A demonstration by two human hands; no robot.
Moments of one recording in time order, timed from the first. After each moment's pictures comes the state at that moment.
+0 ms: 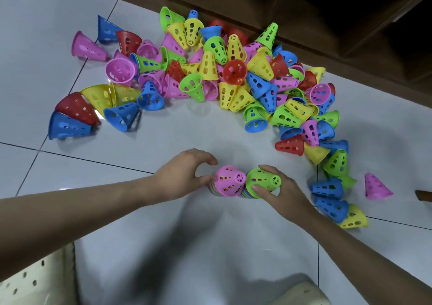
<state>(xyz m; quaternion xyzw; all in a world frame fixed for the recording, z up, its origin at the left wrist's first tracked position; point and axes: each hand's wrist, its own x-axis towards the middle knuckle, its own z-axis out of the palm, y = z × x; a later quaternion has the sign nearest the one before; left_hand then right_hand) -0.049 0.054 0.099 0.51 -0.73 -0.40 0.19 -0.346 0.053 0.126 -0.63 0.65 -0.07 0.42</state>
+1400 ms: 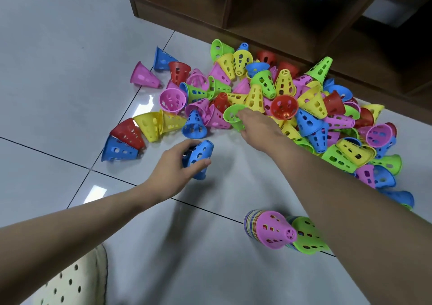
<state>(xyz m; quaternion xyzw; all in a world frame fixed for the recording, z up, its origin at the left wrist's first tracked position) 0.053 0.022 0.094 0.68 -0.49 -0.43 0.35 -0.134 -0.167 0.097 -0.89 0.43 0.15 0.07</state>
